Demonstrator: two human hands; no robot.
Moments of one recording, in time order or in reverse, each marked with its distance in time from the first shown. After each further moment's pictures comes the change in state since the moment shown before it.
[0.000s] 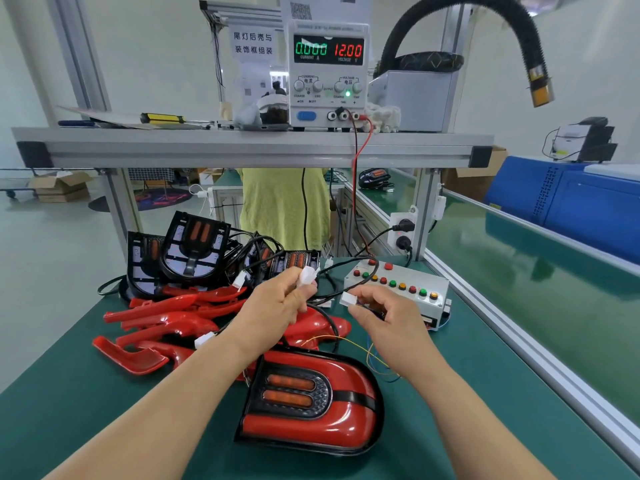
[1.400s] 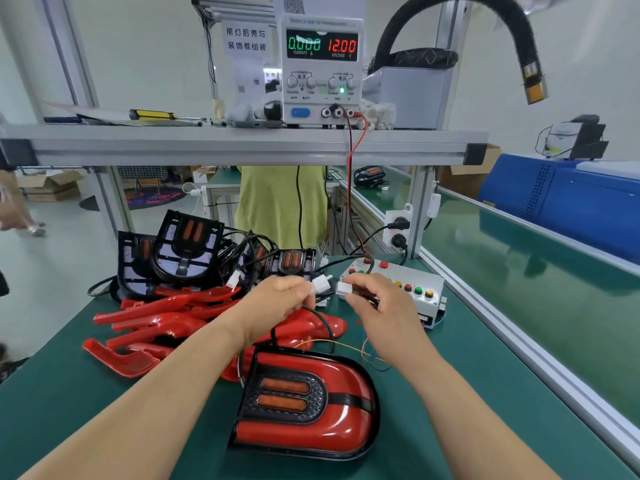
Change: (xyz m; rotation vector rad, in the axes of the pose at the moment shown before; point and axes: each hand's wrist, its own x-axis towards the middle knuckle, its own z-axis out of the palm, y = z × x) left_hand 0.012 0.005 -0.004 -0.108 -0.191 -0.164; right_hand 0.011 -0.002 0.004 -0.084 0.057 -0.028
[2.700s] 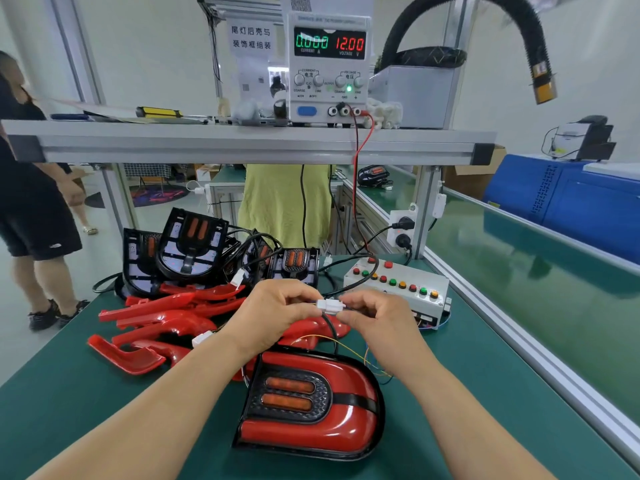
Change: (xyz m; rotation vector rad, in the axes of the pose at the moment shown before) left_hand -0.003 -0.016 0.003 0.103 0.148 0.213; right_hand -0.007 -0.005 0.006 0.202 -0.105 0.119
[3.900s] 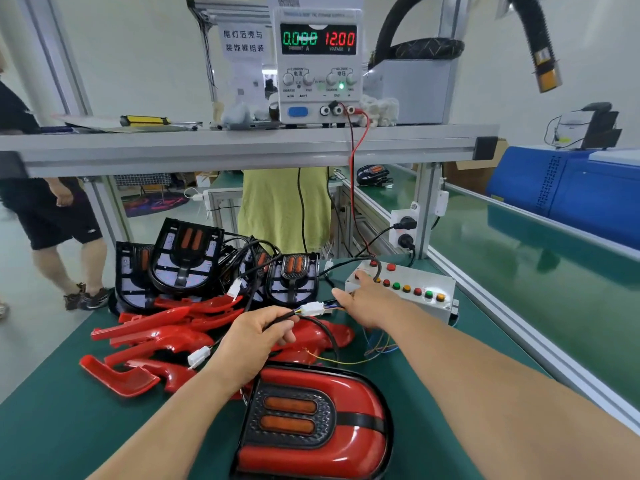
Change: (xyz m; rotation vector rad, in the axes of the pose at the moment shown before) left_hand -0.009 -0.055 -0.001 0.020 0.063 -0.174; right_hand 0.117 0.053 0.003 -1.110 -0.442 0.249
